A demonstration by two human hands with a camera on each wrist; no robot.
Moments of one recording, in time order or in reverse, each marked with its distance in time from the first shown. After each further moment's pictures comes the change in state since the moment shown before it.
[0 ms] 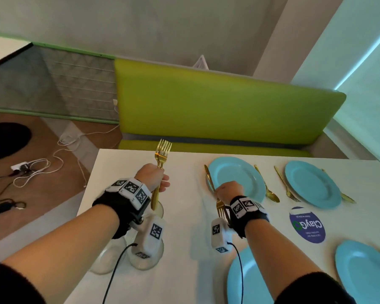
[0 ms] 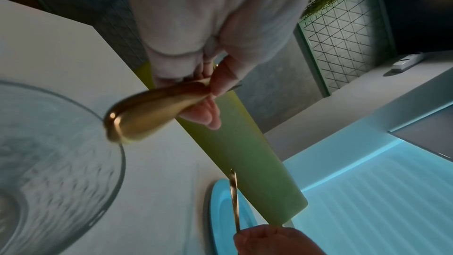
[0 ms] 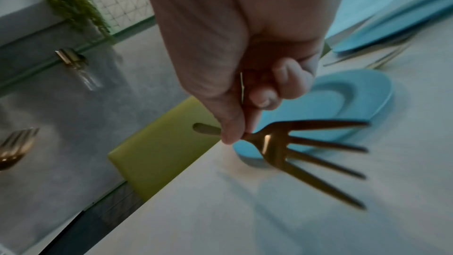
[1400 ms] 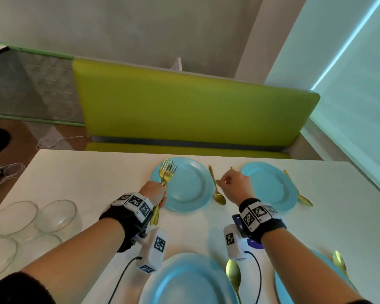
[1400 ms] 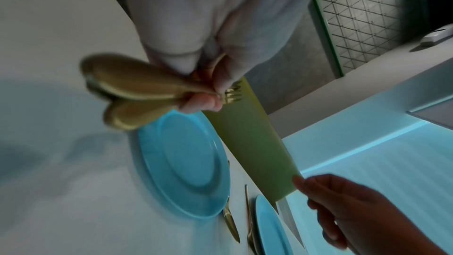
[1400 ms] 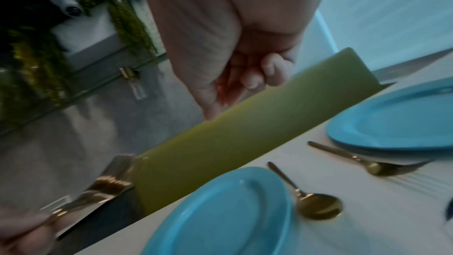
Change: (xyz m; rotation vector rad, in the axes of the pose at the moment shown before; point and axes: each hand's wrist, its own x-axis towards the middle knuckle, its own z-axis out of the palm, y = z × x) left_hand -0.006 -0.006 0.215 0.006 0.011 -0.045; right_hand 0.046 0.175 -0.113 0.153 0.282 -0.231
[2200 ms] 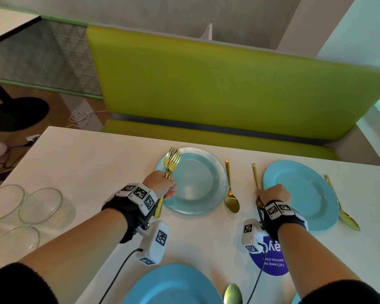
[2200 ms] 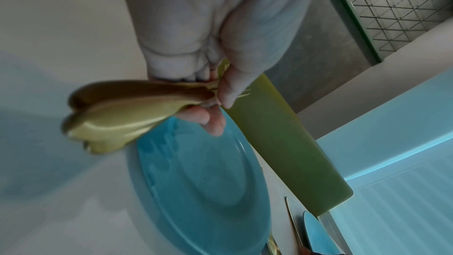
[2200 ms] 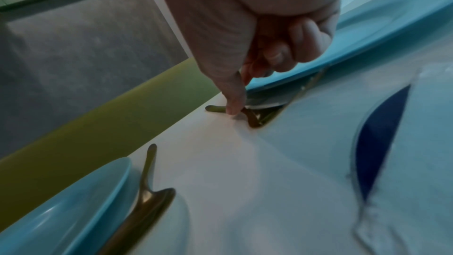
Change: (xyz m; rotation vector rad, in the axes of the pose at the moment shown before) left_hand 0.056 0.001 0.023 0.054 0.038 -0.119; right_hand 0.107 0.107 0.046 -0.040 -0.044 0.538
